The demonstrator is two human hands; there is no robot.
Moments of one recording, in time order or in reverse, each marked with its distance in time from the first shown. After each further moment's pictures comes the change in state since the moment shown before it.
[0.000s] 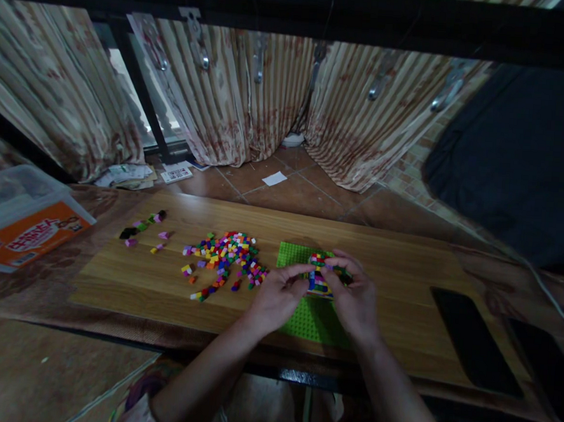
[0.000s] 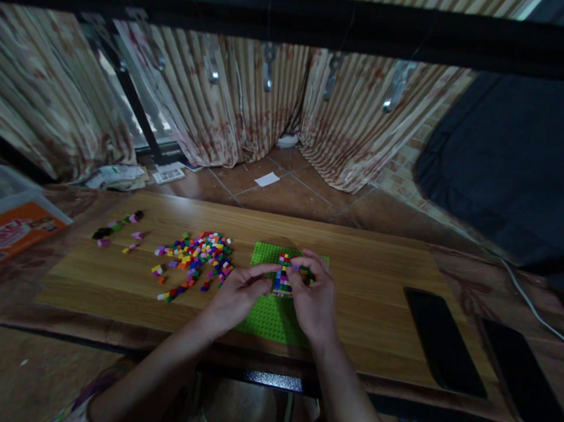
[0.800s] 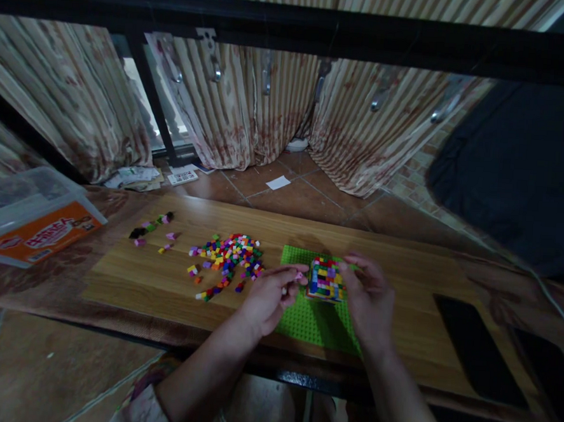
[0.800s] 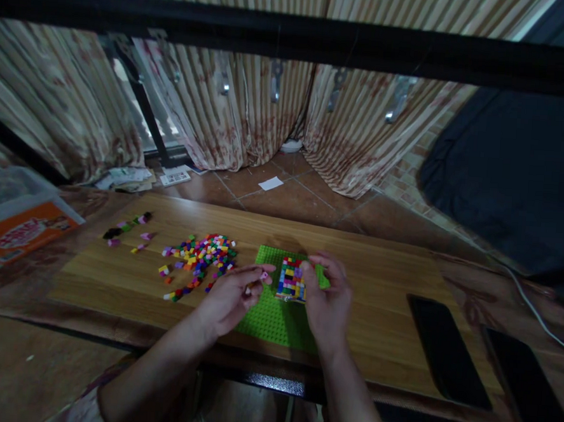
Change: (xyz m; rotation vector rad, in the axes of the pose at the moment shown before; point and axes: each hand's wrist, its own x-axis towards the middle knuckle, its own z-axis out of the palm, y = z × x) left_hand -0.006 0.013 -0.005 -0.667 0.114 -0.329; right_hand 0.003 0.000 -0.007 0.073 0.169 -0.043
